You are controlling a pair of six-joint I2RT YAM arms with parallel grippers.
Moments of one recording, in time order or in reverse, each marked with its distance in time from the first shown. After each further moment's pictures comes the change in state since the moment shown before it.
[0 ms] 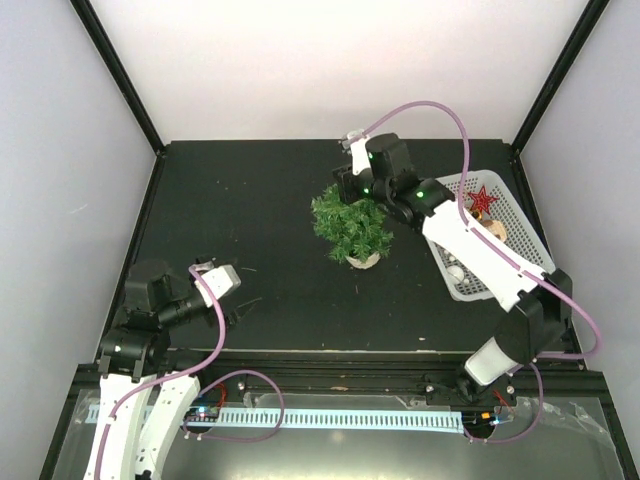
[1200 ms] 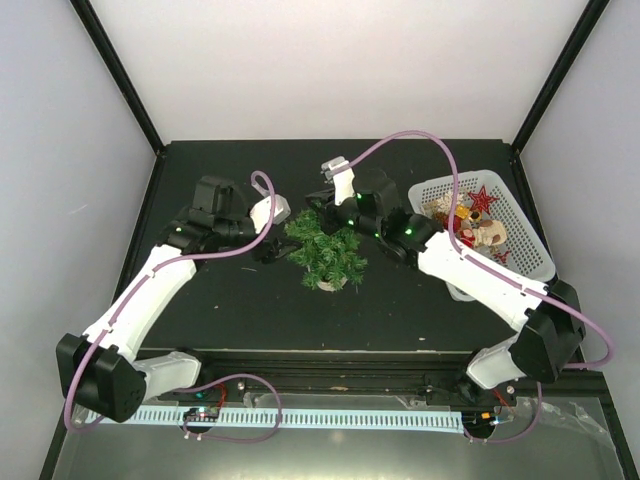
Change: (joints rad) left arm -0.219 0.771 0.282 0.312 0.073 -0.097; right arm 0.175 -0.134 -0.283 0.294 -0.027 0.098
